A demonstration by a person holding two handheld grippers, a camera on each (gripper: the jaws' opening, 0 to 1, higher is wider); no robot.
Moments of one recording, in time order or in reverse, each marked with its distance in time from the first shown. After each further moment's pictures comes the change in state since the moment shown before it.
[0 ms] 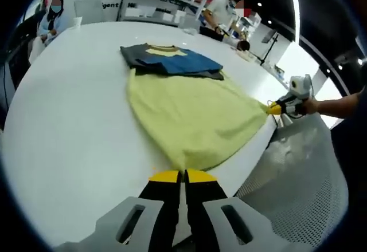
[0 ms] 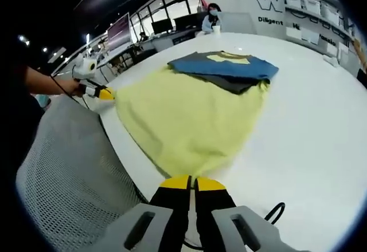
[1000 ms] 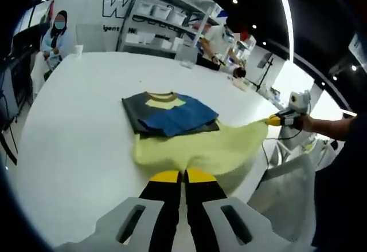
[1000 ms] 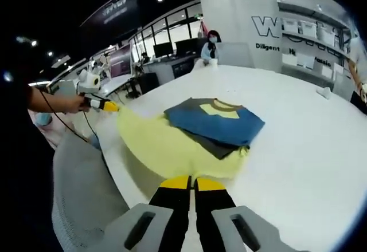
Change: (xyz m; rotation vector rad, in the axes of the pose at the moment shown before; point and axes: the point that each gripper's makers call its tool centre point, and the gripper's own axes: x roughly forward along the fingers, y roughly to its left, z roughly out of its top) left arm -0.034 -0.005 0.111 0.008 -0.193 -0.016; right arm -0.048 -0.016 0.114 -0.053 -0.178 -0.027
